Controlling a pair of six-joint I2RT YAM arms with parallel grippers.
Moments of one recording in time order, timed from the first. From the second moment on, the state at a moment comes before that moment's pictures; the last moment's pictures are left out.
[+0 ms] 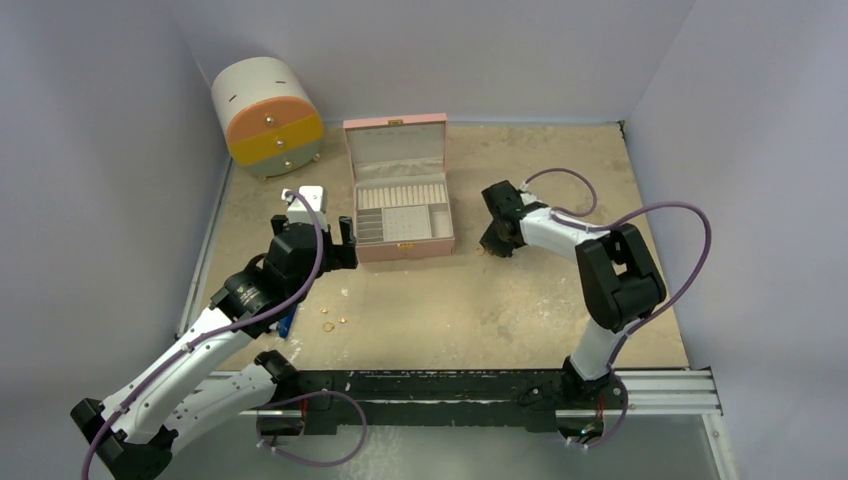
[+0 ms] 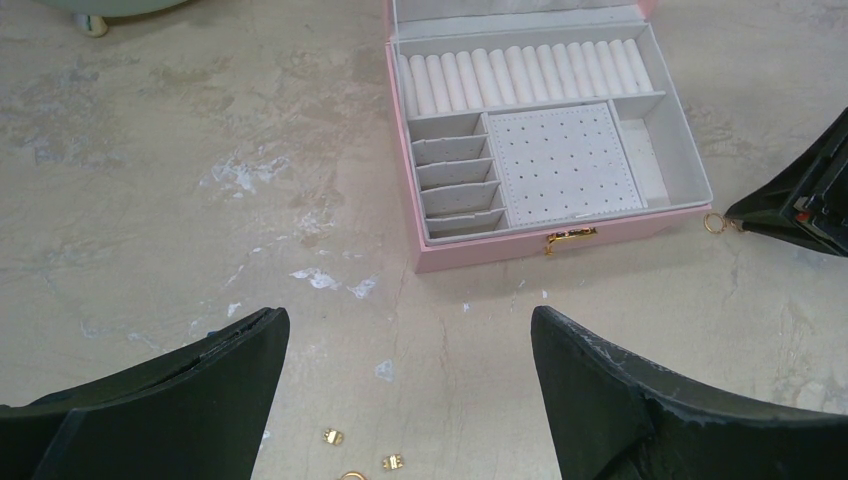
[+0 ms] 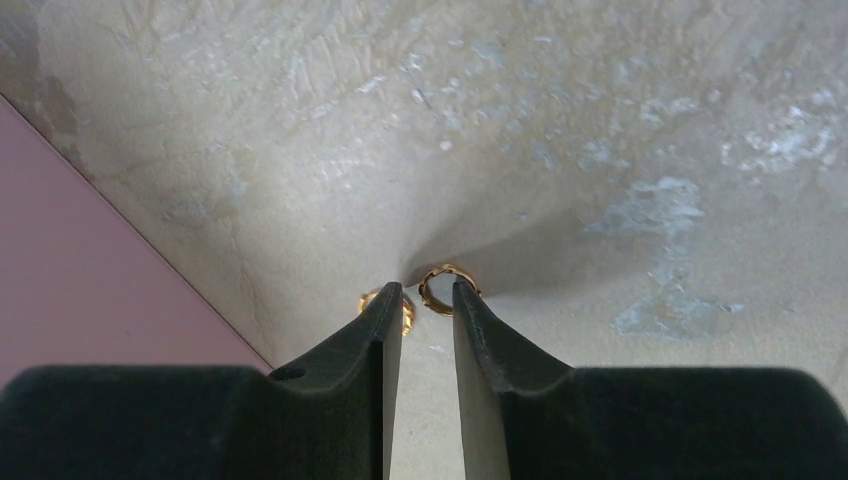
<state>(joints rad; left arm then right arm) -0.70 0.79 0.85 -0.56 -0.52 -0.38 0.43 1.78 1.07 -0.46 0.25 1.00</state>
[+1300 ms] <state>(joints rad) -0.70 0.75 0.85 -0.56 -0.52 -0.38 0.87 1.64 0.93 -0.51 0.27 0.95</state>
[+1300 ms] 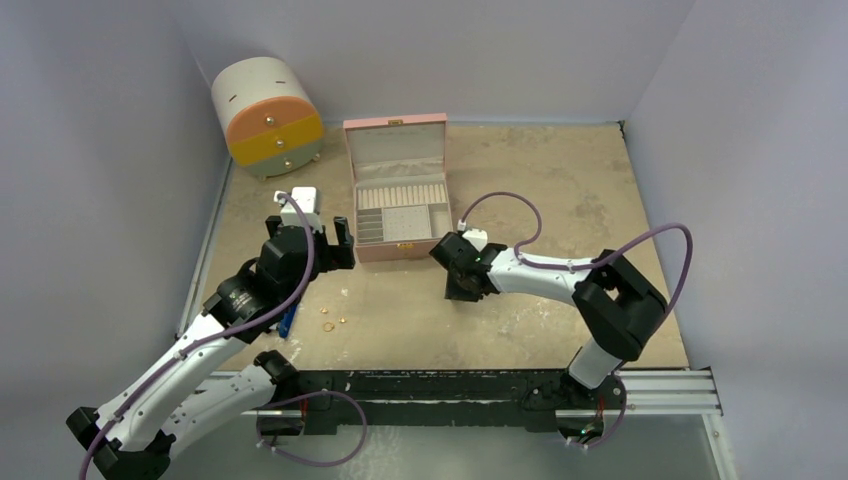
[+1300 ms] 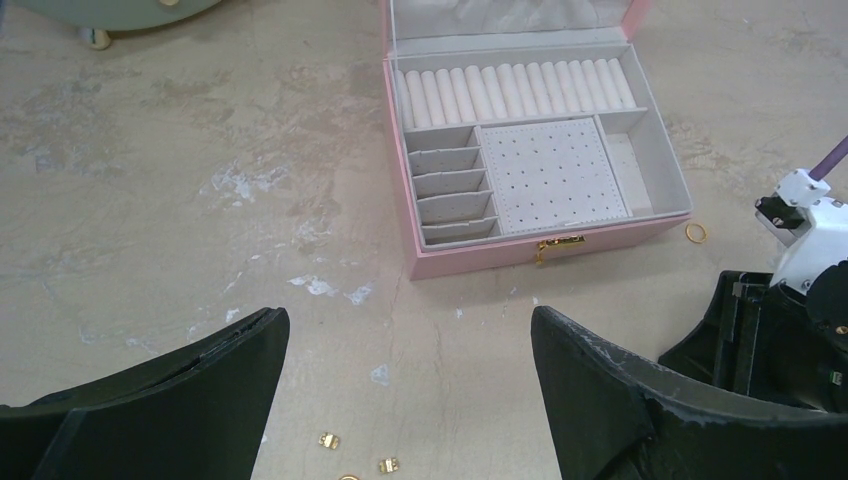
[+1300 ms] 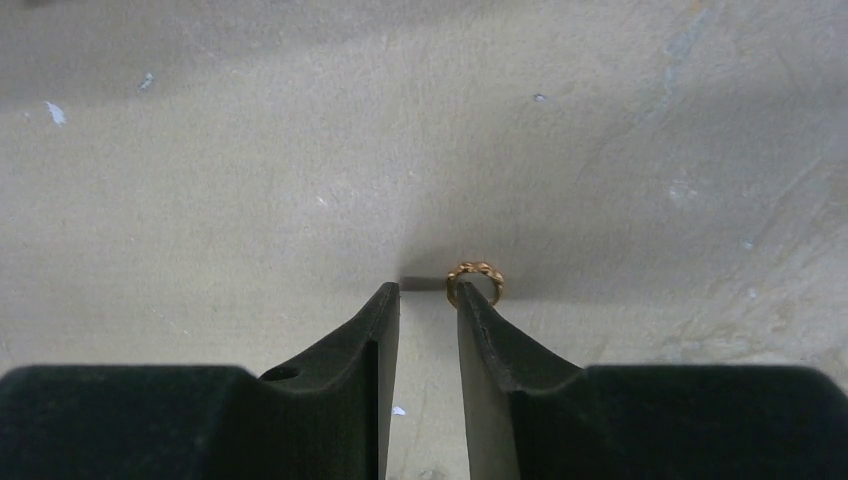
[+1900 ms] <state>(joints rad) -0.70 0.76 0.85 -0.56 -0.52 -0.38 0.86 1.51 0.91 -0.56 0.29 0.71</state>
